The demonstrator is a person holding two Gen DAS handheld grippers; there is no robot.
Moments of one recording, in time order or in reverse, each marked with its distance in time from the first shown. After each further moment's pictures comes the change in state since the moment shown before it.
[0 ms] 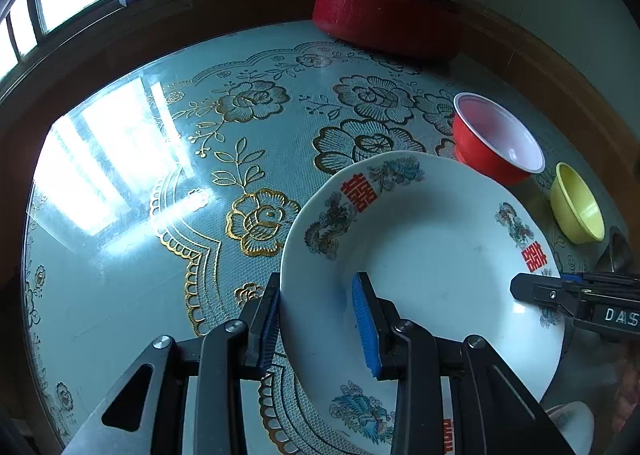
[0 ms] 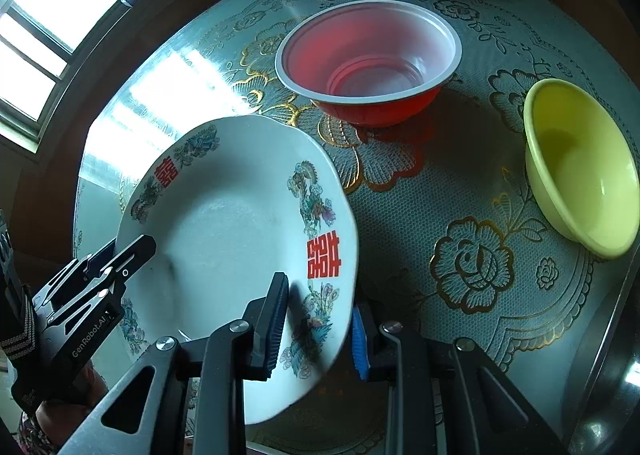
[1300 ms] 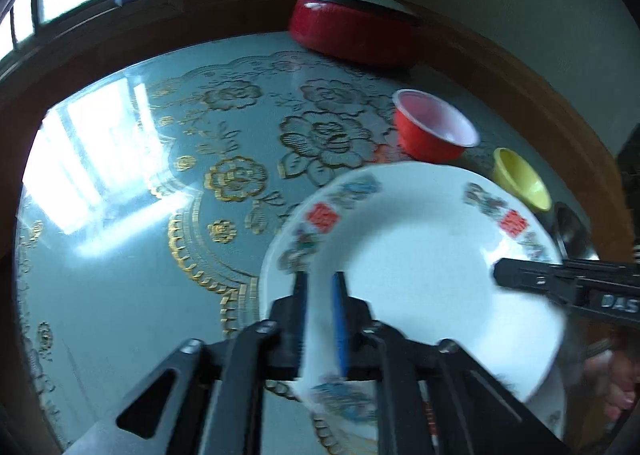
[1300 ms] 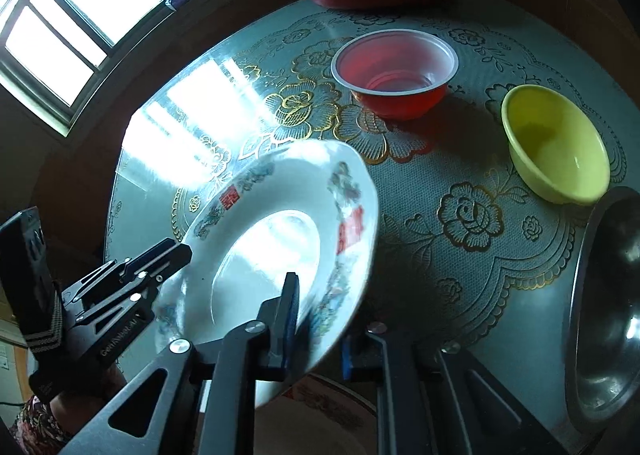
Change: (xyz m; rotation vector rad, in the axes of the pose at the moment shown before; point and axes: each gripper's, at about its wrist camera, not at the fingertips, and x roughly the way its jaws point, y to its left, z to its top) left arm -0.054 -0.017 -0.049 0.015 -0.063 -0.139; right arm -0.034 -0.002 -0.020 -0.094 -0.086 0.090
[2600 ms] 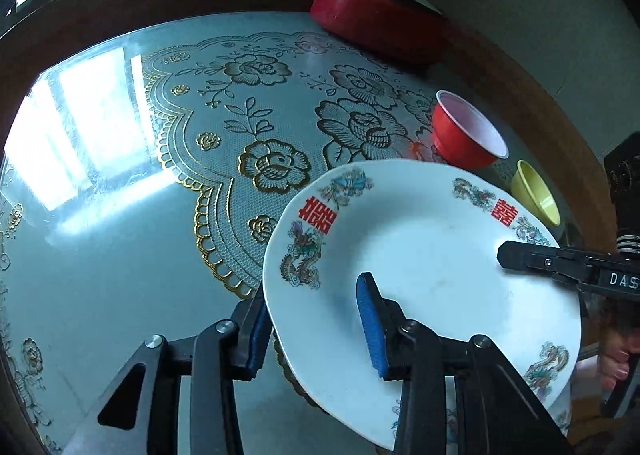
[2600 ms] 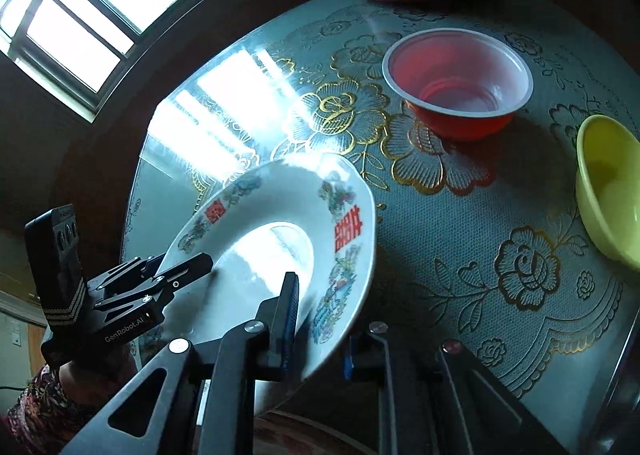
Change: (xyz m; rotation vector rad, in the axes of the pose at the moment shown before) left arm 0.034 0.057 0.005 -0.098 0.055 -0.060; right arm 0.024 0.016 0.024 -0.052 0.036 0.086
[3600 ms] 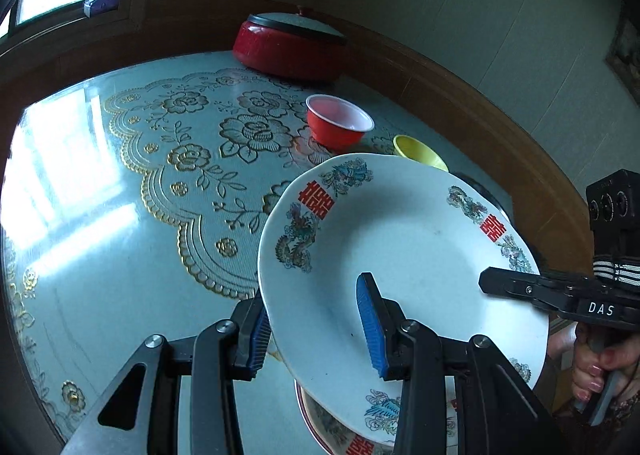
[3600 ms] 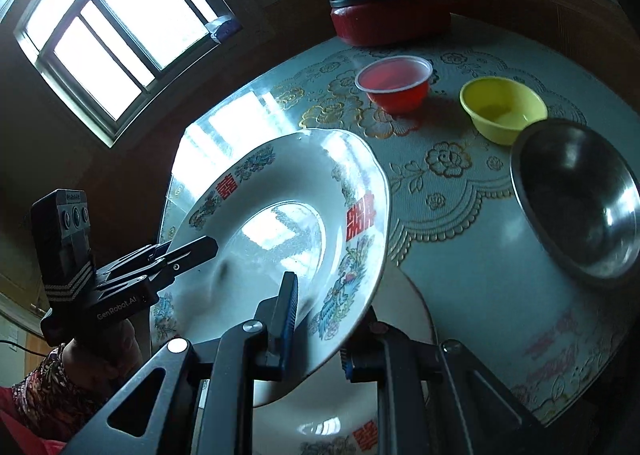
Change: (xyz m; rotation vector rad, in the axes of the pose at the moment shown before) left arm -0.101 -0.072 -0.095 0.134 -0.092 -0.152; right arm -0.119 0.022 -0.156 0.034 -0.188 -0.002
